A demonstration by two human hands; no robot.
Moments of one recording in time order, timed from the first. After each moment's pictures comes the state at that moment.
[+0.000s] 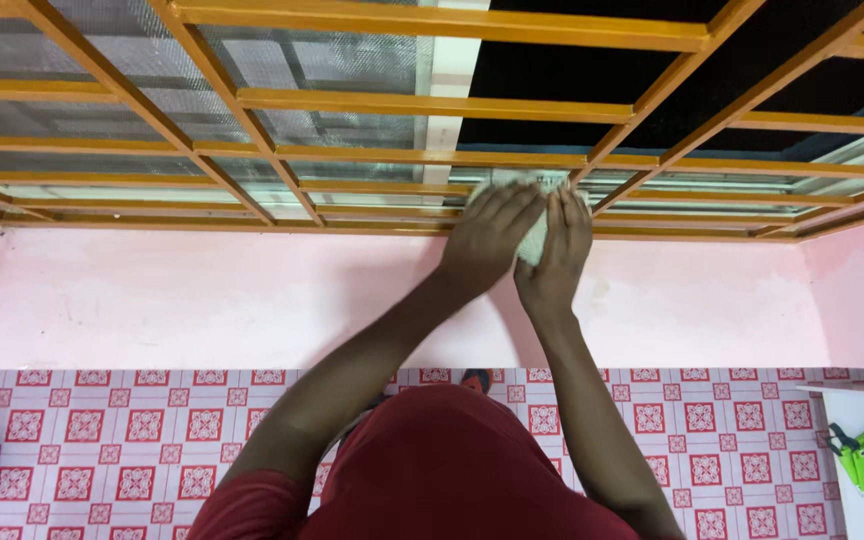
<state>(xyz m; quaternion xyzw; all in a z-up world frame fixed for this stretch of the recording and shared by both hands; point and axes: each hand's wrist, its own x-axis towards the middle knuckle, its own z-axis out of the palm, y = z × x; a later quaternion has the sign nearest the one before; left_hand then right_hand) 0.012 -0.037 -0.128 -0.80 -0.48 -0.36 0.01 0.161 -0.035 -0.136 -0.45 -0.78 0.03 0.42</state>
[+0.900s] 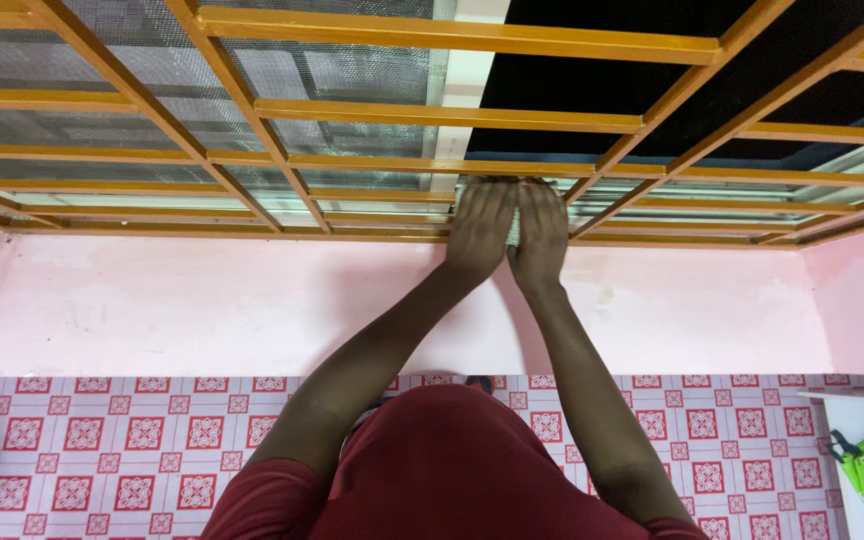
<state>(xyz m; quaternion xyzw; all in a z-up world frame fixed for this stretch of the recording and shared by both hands) 0.005 -0.007 -0.159 -0.75 -0.56 -0.36 0.05 0.135 0.003 -0.143 -0.42 -0.83 -0.03 0.36</state>
